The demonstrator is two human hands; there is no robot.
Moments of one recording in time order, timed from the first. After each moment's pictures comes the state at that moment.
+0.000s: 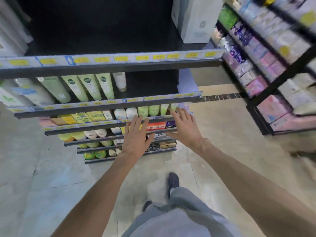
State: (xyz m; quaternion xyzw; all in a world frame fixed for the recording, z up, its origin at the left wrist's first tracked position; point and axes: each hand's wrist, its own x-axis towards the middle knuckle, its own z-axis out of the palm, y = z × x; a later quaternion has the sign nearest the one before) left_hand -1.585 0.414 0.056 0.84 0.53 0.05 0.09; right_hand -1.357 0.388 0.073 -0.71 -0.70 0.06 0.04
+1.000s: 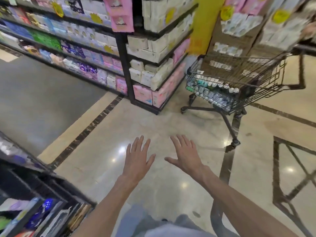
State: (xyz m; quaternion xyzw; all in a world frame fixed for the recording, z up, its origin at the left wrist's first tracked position) left_hand -0.950 0.218 0.037 0.98 0.11 0.00 0.15; right_hand -0.846 0.017 0.048 -0.95 -0.29 0.10 0.08
